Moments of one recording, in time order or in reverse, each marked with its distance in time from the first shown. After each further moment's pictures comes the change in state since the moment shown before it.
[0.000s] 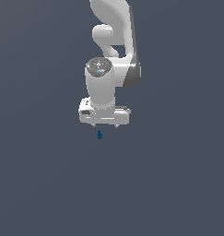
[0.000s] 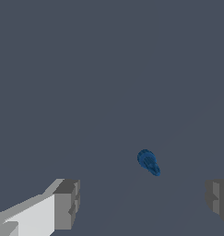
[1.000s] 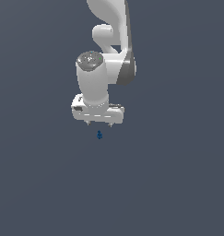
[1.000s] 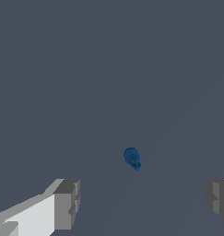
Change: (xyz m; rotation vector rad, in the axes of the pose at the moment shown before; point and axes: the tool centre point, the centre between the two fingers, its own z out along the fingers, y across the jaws) arm 0.000 0.024 -0.015 -0.010 0.004 0.054
